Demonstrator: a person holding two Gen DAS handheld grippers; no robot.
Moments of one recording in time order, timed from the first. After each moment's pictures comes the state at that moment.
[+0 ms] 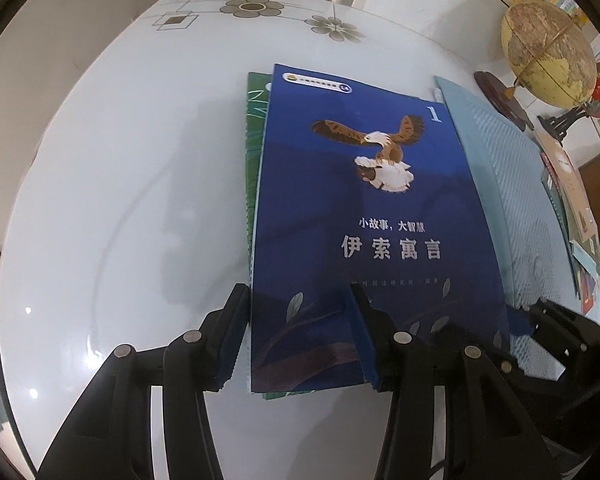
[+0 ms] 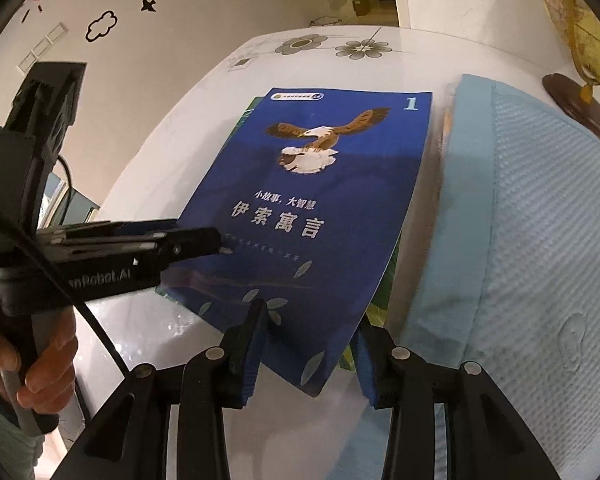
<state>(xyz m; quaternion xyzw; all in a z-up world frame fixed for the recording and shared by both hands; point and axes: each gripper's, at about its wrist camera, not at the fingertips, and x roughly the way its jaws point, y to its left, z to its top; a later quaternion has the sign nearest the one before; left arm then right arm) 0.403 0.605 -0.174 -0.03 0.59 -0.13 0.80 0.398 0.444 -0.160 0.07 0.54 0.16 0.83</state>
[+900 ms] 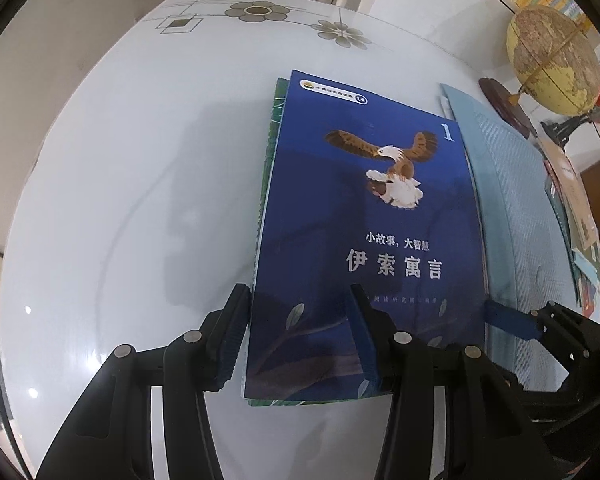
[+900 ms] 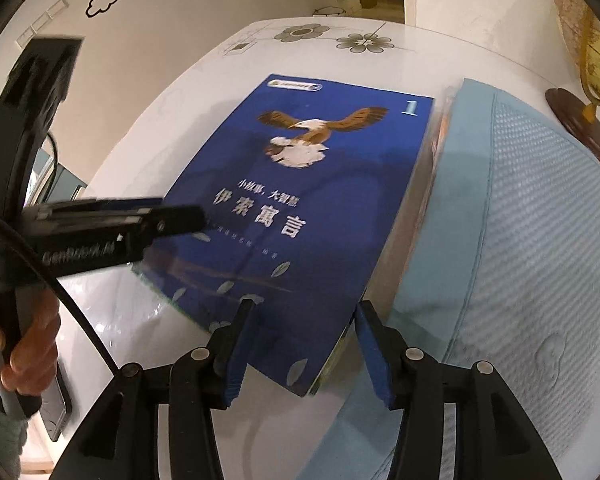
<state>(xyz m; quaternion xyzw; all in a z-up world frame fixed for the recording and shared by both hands) 0.409 0.606 -0.175 -0.03 0.59 -0.13 0.80 0.396 0.445 -0.161 0.02 0.55 0.15 0.82</state>
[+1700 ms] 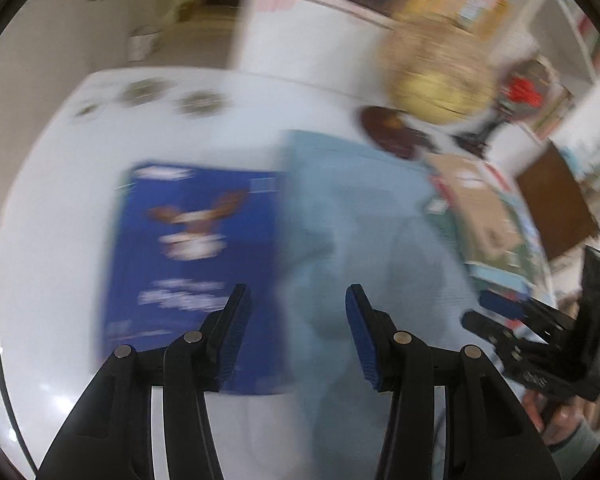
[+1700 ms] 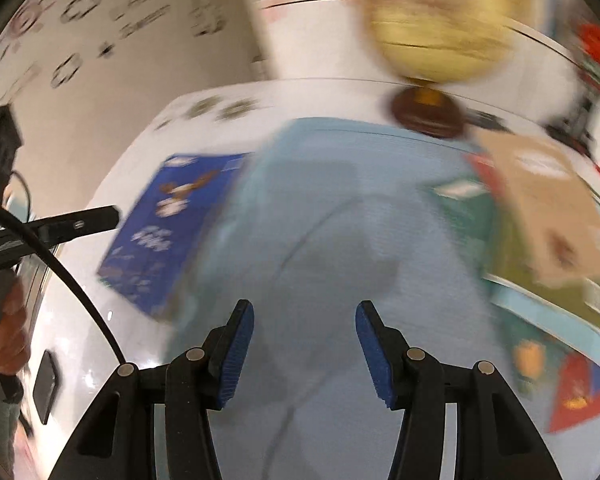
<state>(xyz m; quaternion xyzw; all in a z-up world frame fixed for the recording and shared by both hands) 0.367 0.468 -0.083 -0.04 0.52 -0.23 0.83 0.324 0.227 -0.092 0.09 0.49 0.04 0.87</state>
